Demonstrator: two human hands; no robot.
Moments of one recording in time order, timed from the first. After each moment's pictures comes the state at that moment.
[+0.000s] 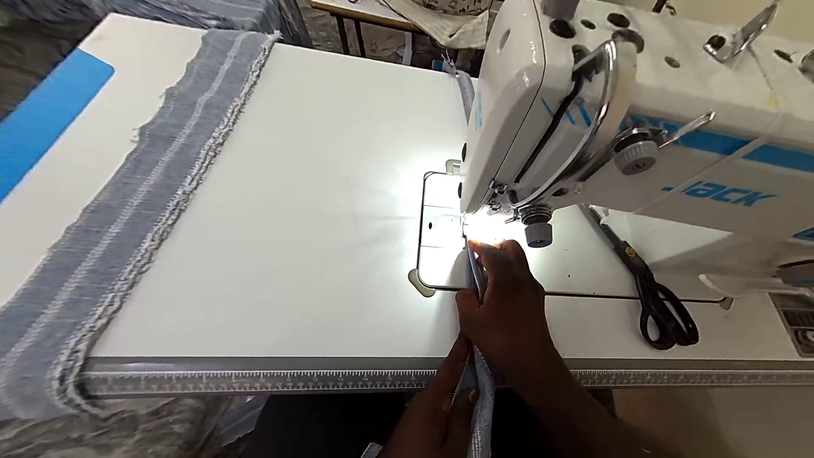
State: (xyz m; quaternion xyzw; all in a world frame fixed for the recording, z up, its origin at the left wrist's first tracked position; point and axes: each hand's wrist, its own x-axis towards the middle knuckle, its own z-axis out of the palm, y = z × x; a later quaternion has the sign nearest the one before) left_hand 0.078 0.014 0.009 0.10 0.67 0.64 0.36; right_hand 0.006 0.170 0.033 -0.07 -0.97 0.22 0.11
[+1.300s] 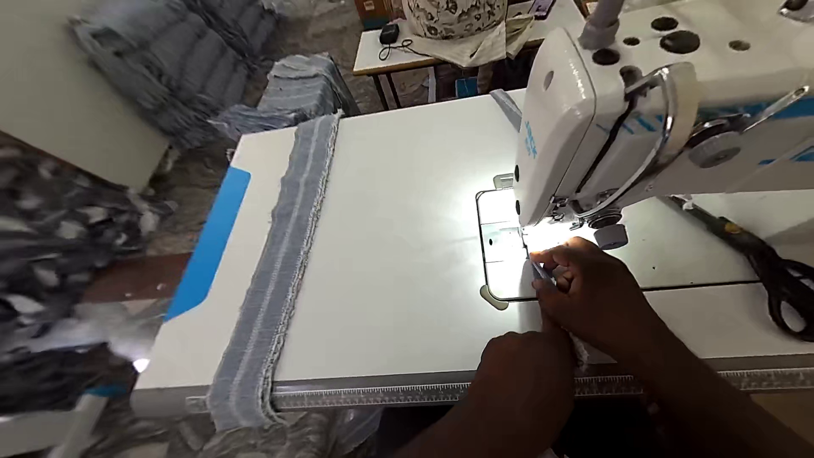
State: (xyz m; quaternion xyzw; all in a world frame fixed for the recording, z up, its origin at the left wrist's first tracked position) left_hand 0.004 0.042 0.064 0.32 0.90 0.11 0.26; right_hand -0.013 0.190 0.034 -0.06 -0.96 0.28 0.07
